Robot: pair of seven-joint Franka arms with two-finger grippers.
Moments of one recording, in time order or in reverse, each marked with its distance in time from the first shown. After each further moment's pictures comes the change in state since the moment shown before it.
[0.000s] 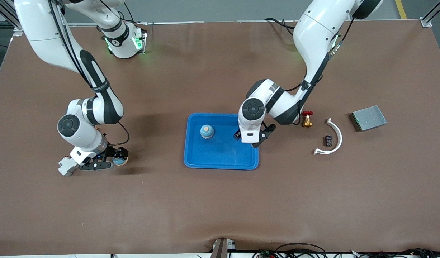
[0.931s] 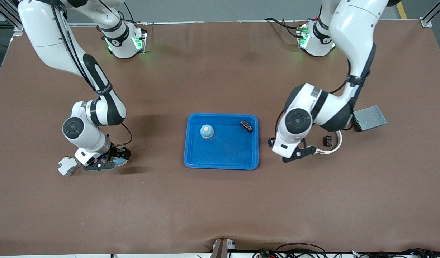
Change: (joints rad) left arm 0.218 -0.122 0.021 0.000 0.131 -0.155 0.618; right arm 0.000 0.025 0.009 0.004 0.010 0.007 0.002
